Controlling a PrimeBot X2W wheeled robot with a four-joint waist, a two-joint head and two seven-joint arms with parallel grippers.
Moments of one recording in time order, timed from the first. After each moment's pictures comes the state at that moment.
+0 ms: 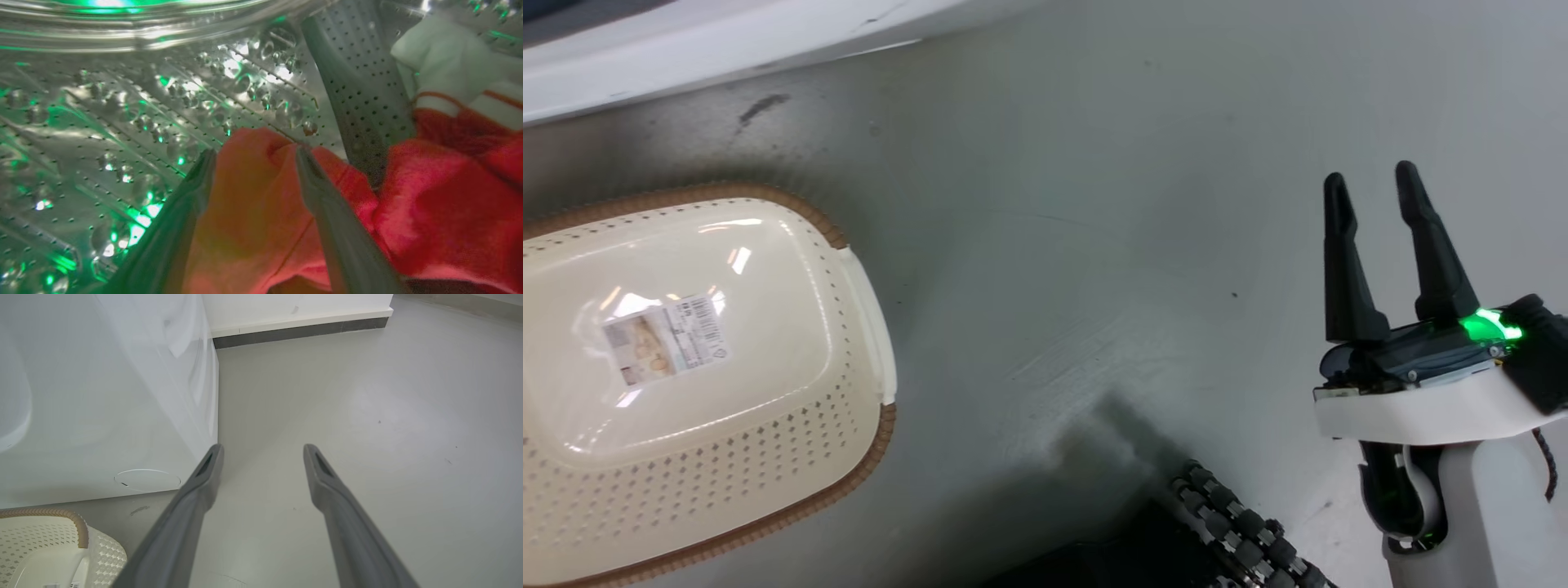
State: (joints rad) left arm -1.85 0.74 -0.60 0.79 -0.34 -0.13 0.84; right arm -0.27 -0.05 0.10 -0.07 0.32 0.13 -0.26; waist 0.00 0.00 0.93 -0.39
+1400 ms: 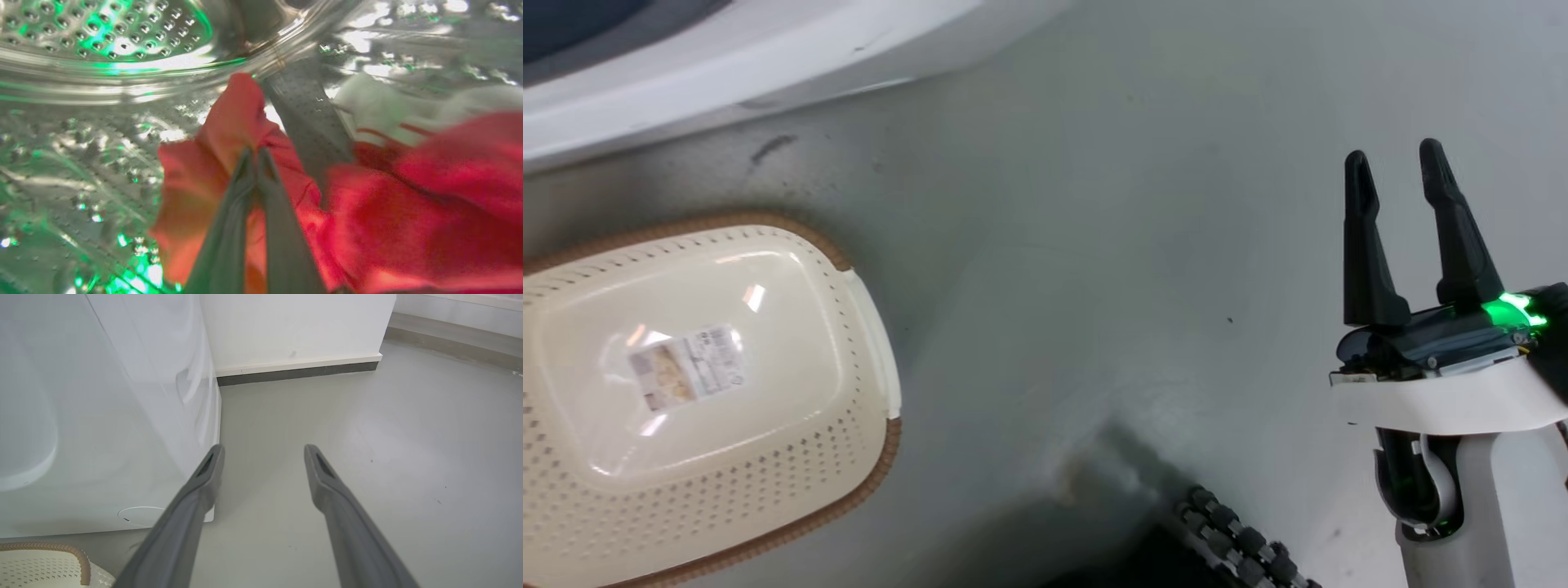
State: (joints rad) left arm -1.74 0.78 -0.76 0.82 -0.54 -0.09 0.49; right arm -0.29 -0.05 0.08 -0.09 0.30 0.13 -0.26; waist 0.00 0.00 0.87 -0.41
